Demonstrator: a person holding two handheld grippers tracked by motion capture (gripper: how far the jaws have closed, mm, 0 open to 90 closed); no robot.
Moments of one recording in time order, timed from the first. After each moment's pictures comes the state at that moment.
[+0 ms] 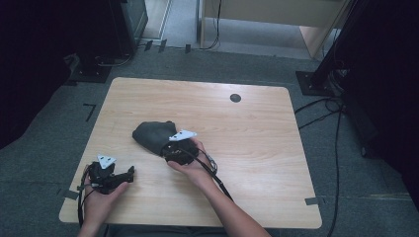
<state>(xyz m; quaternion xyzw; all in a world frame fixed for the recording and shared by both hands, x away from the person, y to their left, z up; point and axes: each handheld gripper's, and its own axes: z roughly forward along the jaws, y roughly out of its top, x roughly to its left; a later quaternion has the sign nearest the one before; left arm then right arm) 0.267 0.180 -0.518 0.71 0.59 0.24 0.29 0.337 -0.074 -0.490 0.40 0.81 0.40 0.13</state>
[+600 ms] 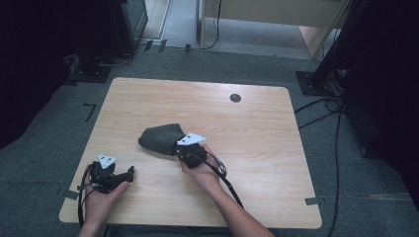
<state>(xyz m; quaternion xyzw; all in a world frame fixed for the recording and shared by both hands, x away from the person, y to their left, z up) 0.267 0.177 -0.514 0.72 0.59 0.24 0.28 0.320 -0.107 -0.483 0.37 0.81 0.42 0.14</state>
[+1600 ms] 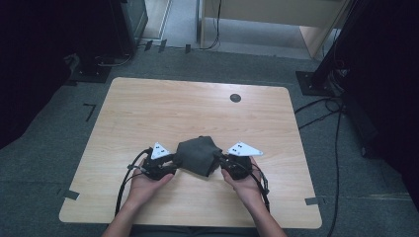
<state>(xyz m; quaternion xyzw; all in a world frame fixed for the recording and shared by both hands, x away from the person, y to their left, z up) 0.297 0.055 -0.501 0.81 0.40 0.12 0.40 0.271 -0.226 -0.460 0.42 0.76 0.47 0.16</state>
